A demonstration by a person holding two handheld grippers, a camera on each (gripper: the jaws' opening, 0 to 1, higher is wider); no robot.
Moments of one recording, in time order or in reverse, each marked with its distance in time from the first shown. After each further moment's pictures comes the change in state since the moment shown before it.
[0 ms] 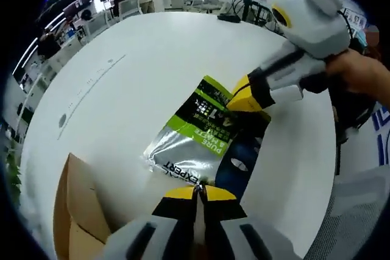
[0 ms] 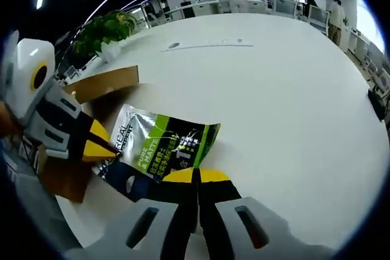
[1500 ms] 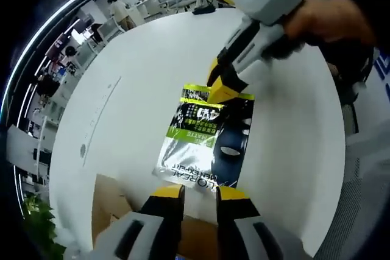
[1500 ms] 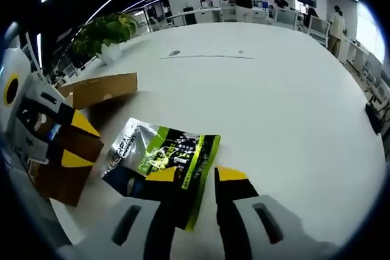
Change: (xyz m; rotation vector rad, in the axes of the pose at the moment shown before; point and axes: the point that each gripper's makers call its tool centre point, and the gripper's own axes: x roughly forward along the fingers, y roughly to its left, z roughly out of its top) left arm -0.034 0.004 -0.001 0.199 0.002 0.109; right arm -0.004 -0.001 0.021 -0.057 -0.050 -0.033
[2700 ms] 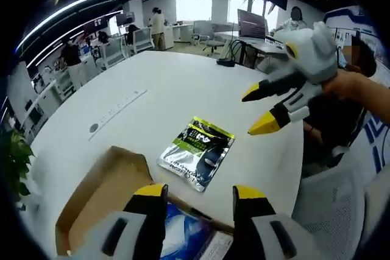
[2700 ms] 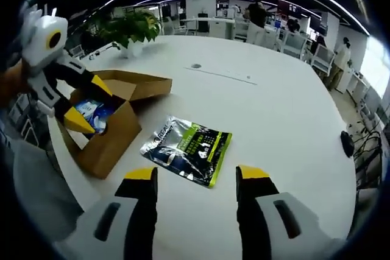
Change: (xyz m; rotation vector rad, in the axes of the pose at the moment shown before) left arm -0.096 -0.007 -0.016 -0.321 -0.301 -0.060; right arm -0.103 0.056 0.000 -0.179 -0.033 -0.033
